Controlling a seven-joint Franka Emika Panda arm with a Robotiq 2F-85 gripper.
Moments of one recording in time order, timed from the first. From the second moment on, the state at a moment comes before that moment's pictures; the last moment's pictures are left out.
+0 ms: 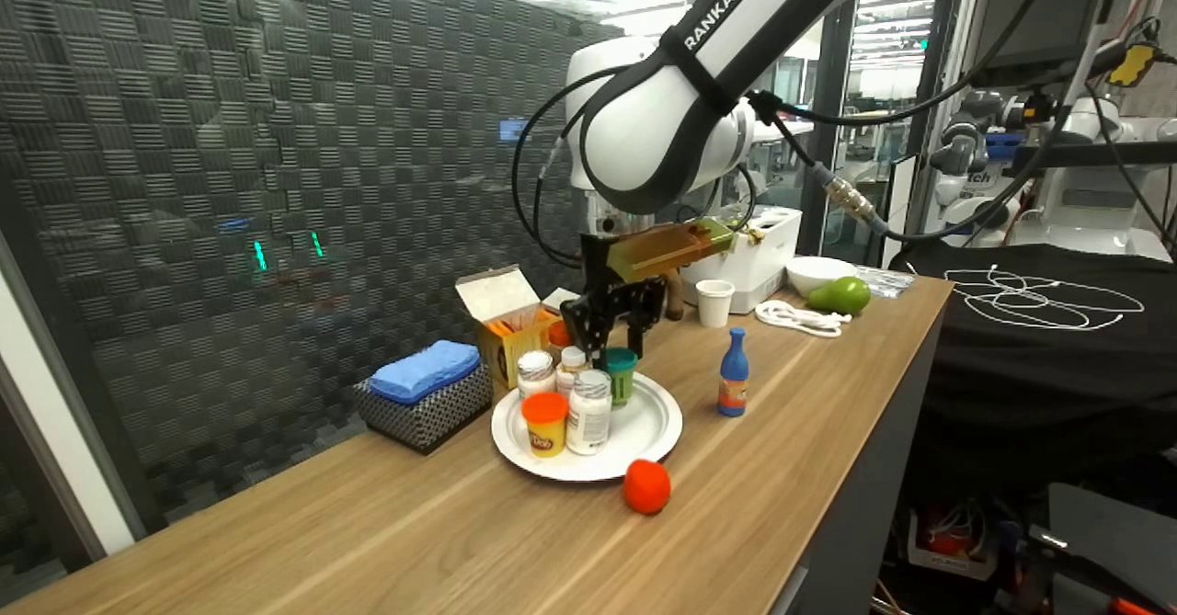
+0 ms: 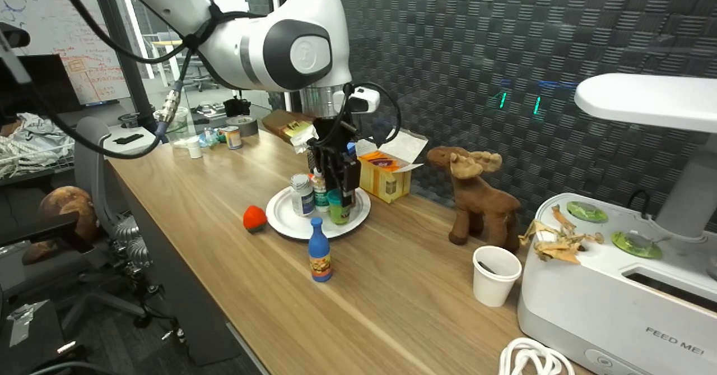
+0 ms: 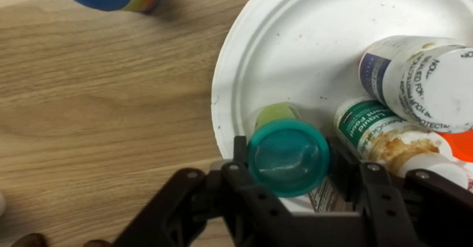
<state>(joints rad) 0.10 0.44 -0.04 -1.90 -0.10 2.38 0.33</state>
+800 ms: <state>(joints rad) 0.11 0.41 -0.05 -1.90 -0.12 2.40 0.34</state>
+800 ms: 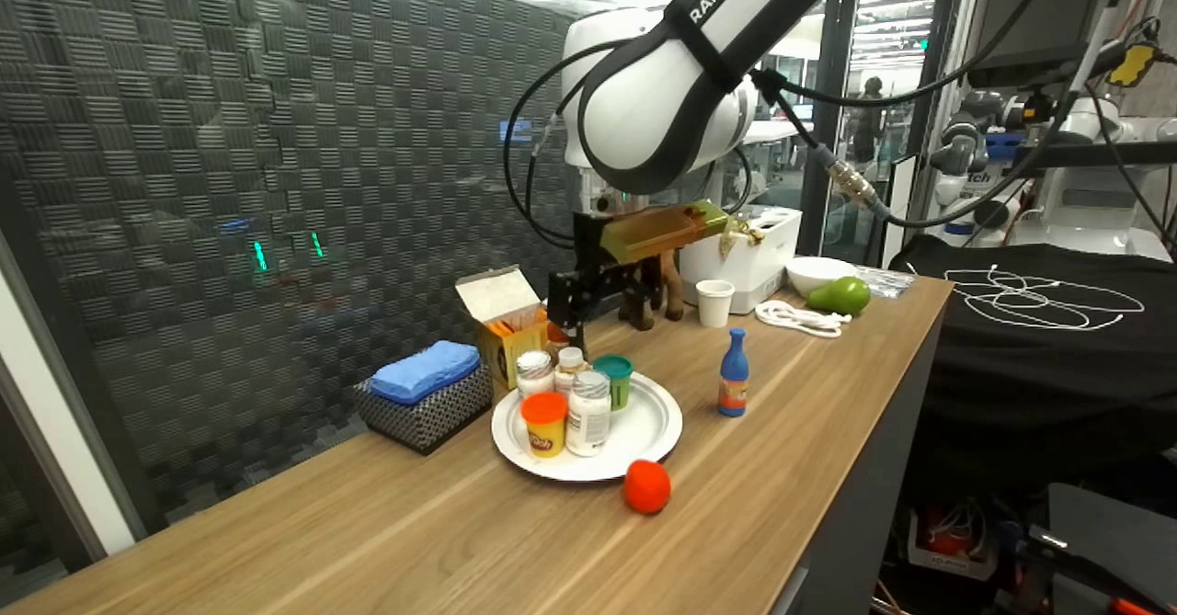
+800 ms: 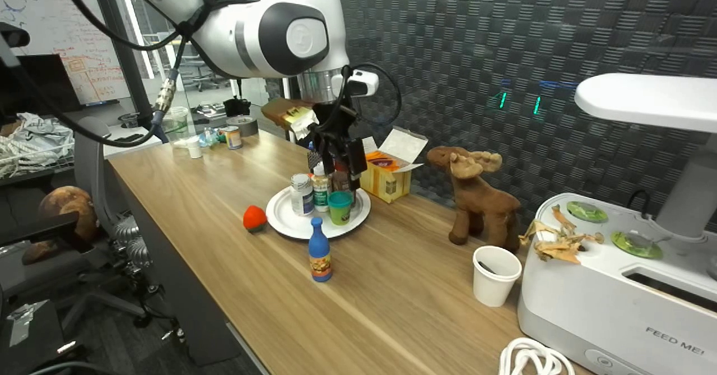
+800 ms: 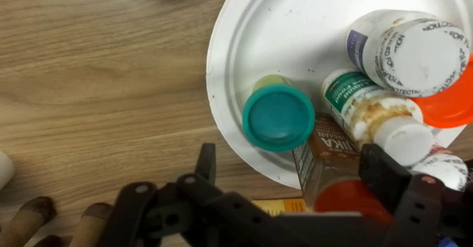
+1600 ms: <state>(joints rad) 0.15 0.11 0.00 -2.07 -0.12 2.35 0.47</state>
